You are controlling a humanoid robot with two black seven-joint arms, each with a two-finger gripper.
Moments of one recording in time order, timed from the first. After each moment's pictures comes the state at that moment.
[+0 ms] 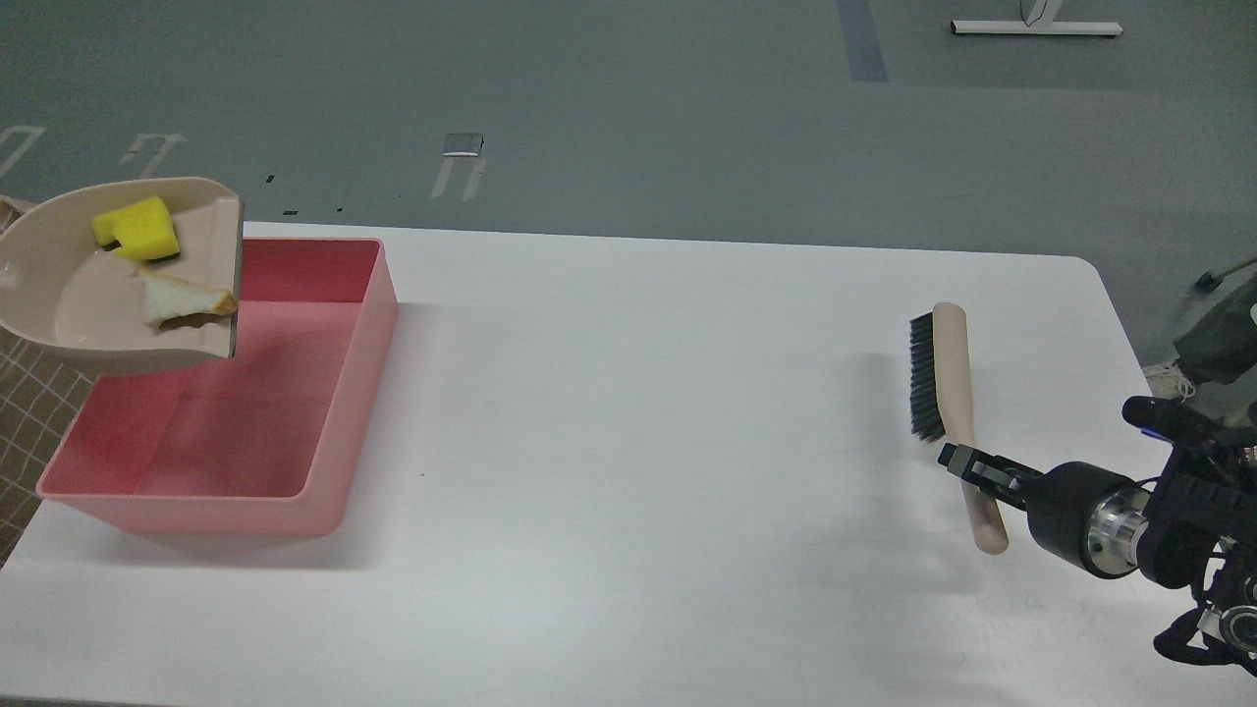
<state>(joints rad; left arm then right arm) -0.04 0.95 -1.37 -0.76 0.62 -0.42 -0.49 0.01 -0.57 1.21 1.73 -1.57 0.49 -0.42</state>
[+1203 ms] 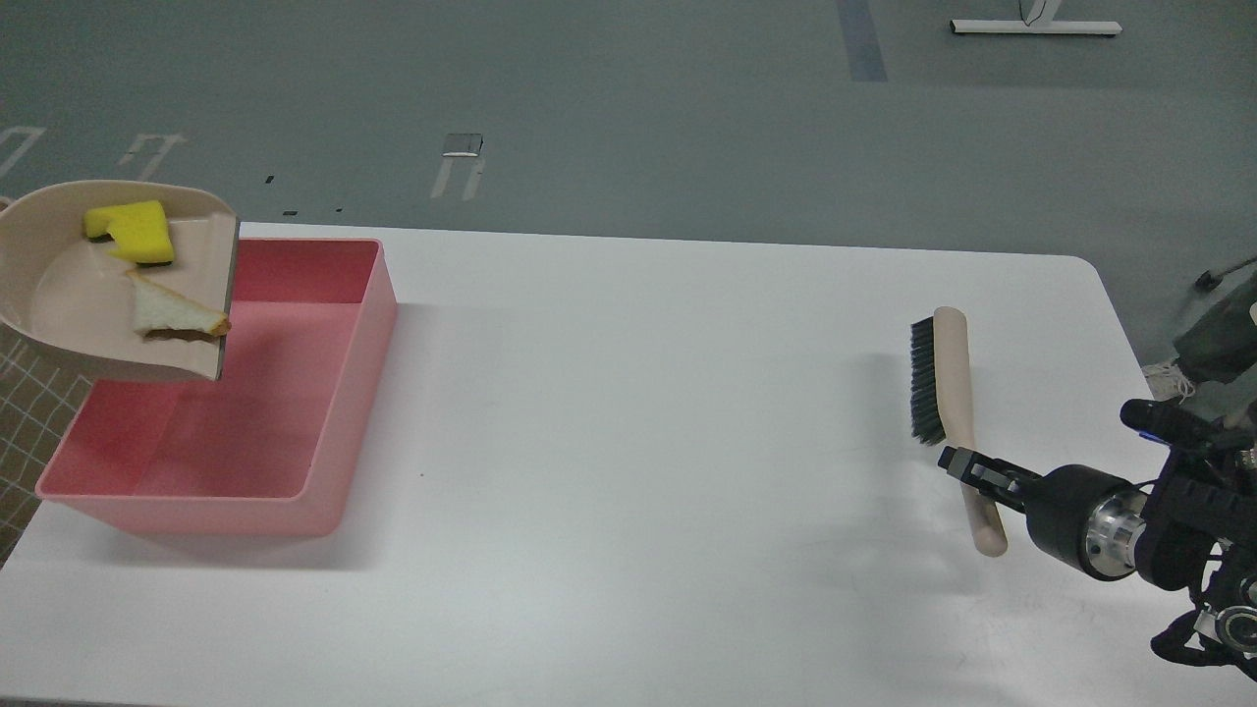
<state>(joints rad) -0.12 0.99 -1.37 -0.76 0.86 -0.38 -0.49 0.01 -0.57 1.21 1.71 -1.58 0.49 -0.42</state>
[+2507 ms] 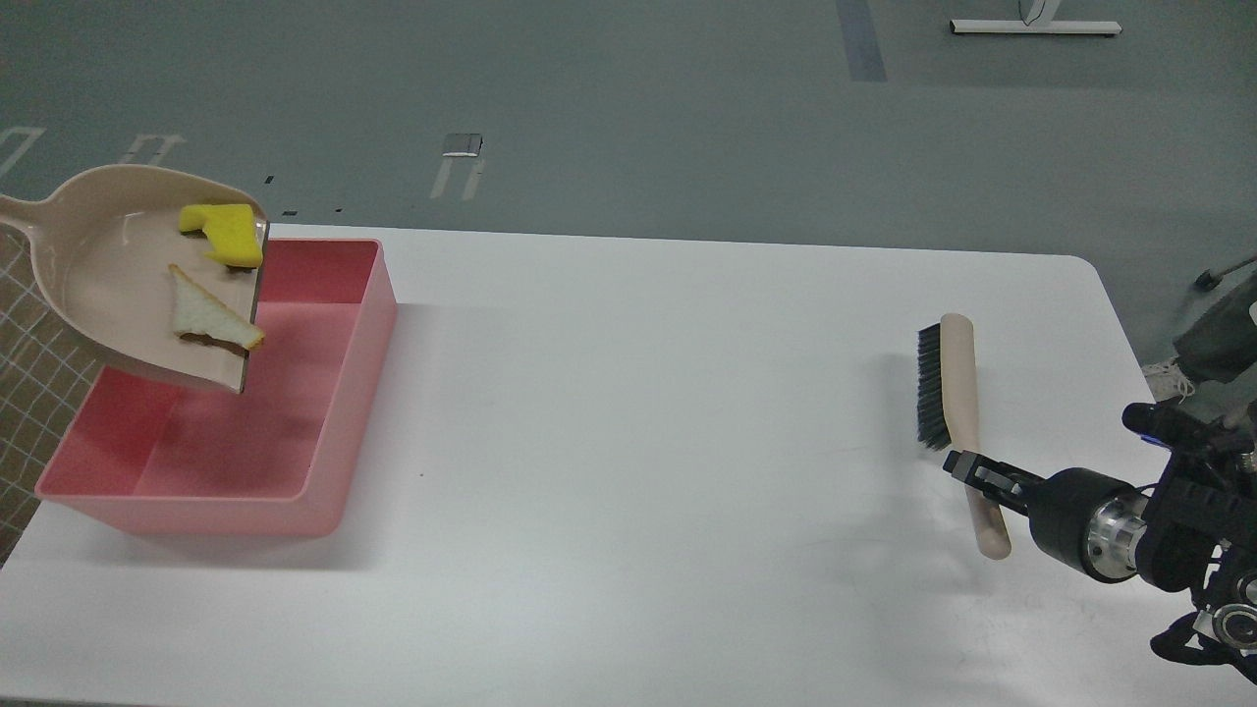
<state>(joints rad) -0.12 1.02 -1.36 -0.94 1.06 -0.19 -0.49 0.02 -0.56 1.21 1.69 -1.58 0.49 -0.42</state>
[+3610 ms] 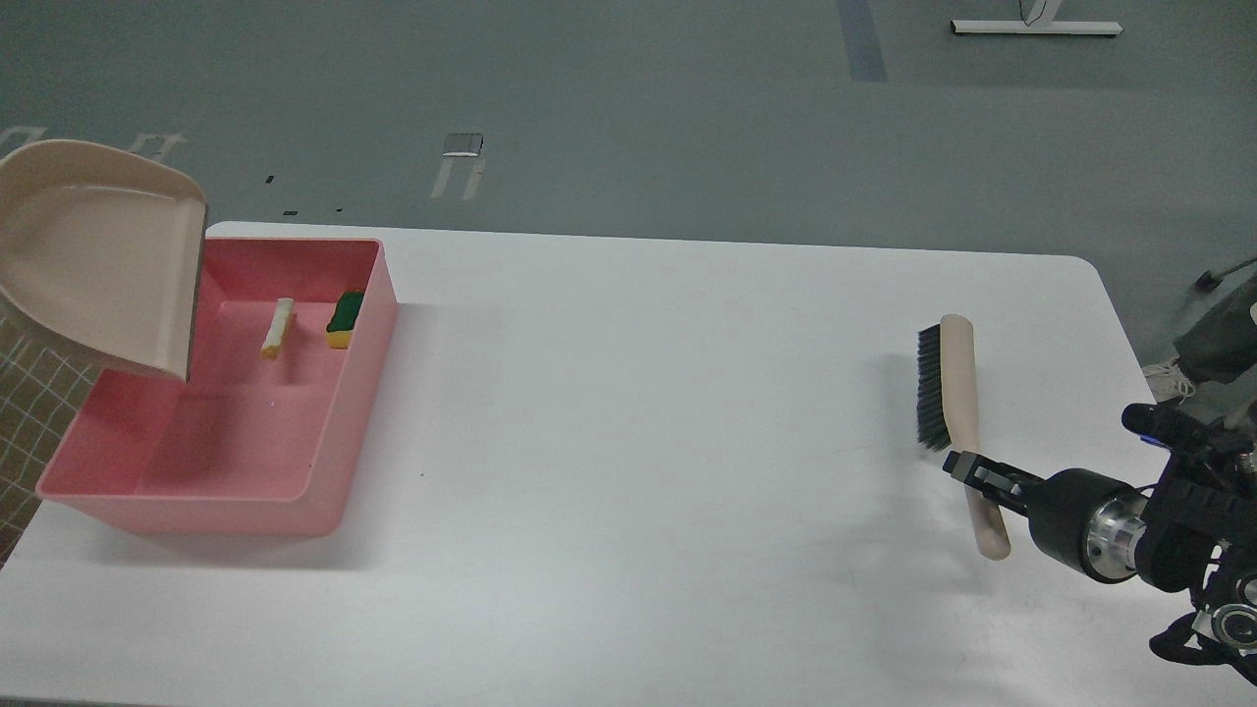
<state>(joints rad) -0.11 1.06 -1.36 -0.94 1.15 -0.07 -0.49 0.02 -0.56 1.21 1.68 -1.58 0.49 -0.42</state>
